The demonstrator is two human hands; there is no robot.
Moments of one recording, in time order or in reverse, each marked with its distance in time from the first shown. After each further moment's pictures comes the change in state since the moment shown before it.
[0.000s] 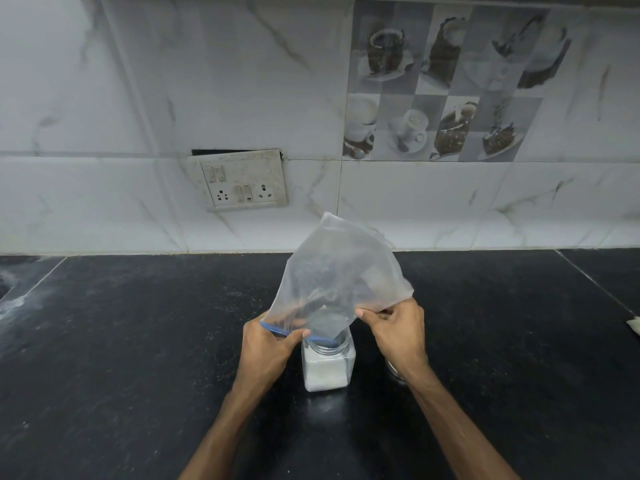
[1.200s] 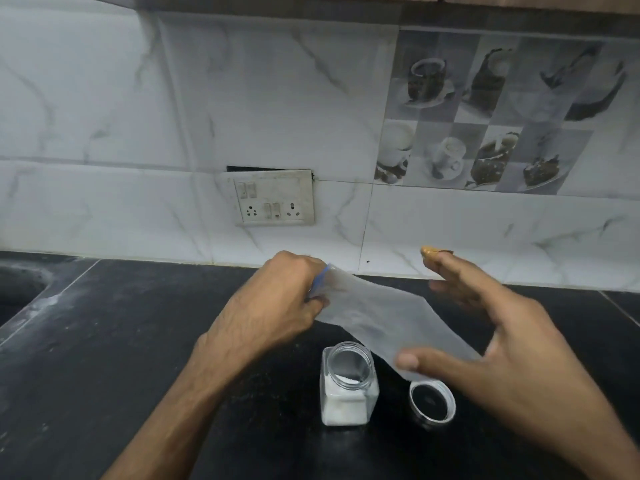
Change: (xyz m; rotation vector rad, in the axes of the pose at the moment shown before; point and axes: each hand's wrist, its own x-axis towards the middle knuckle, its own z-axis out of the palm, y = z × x) left_hand 0.039 0.152 -0.061 0.791 -0.267 0.395; right_hand -0.035 -0.169 -0.098 -0.377 -0.394 -0.228
